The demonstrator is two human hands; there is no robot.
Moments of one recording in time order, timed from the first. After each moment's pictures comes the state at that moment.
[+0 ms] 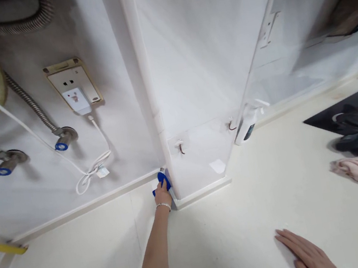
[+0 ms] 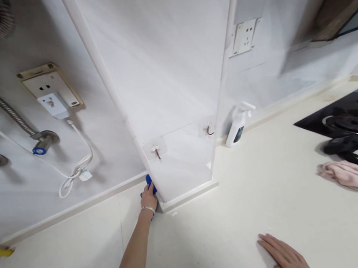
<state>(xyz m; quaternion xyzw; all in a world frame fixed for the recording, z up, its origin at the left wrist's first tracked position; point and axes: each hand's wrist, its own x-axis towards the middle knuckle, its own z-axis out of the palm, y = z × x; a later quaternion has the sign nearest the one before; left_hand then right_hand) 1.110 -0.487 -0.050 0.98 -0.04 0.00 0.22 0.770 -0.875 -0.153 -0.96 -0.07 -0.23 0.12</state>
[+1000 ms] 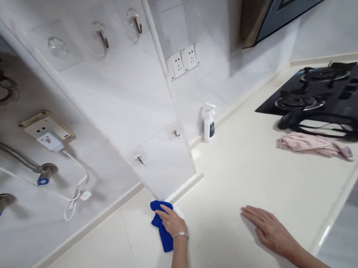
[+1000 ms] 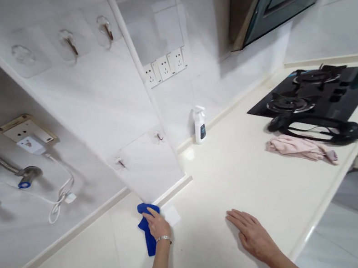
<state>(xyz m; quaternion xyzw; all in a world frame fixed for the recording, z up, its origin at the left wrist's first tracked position) 0.977 -0.570 -0.063 0.99 0.05 0.07 0.12 0.782 -0.859 -0.144 -0.96 -0.05 -0.26 0.13</state>
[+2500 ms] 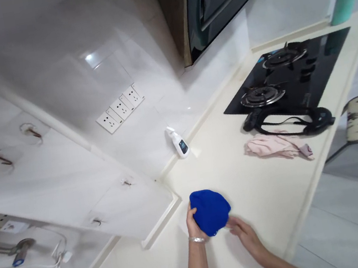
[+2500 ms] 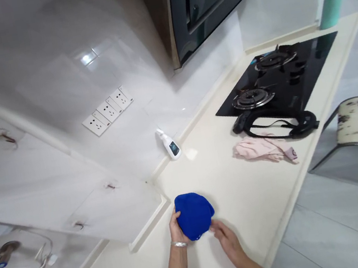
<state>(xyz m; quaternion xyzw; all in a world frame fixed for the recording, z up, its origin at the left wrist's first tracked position) 0.932 -0.797 0.021 0.63 0.02 -0.24 0.74 0.810 -0.885 -0.099 -0.50 0.26 -0.15 0.81</state>
